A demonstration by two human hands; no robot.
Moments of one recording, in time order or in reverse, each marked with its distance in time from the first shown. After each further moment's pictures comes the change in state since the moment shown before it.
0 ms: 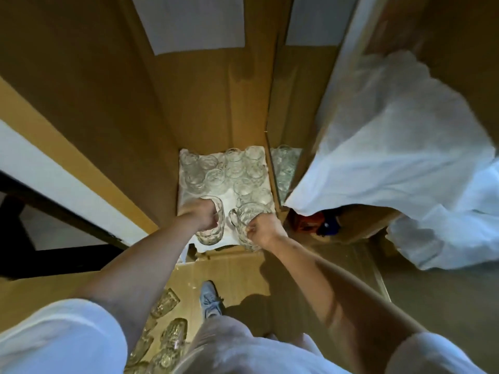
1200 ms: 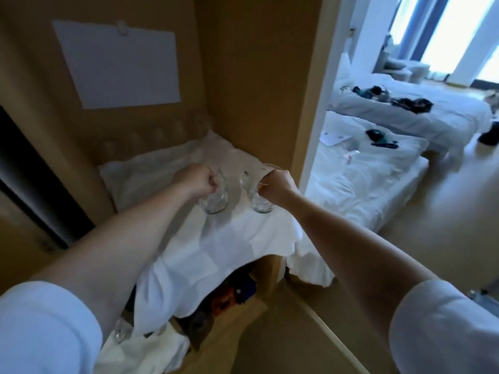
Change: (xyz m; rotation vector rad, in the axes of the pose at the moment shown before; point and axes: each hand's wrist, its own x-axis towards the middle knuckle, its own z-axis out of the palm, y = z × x) left_hand 0.072 0.403 -0.255 -0.030 0.429 0.683; right_hand -0.095 0.273 -0.376 0.259 0.807 0.202
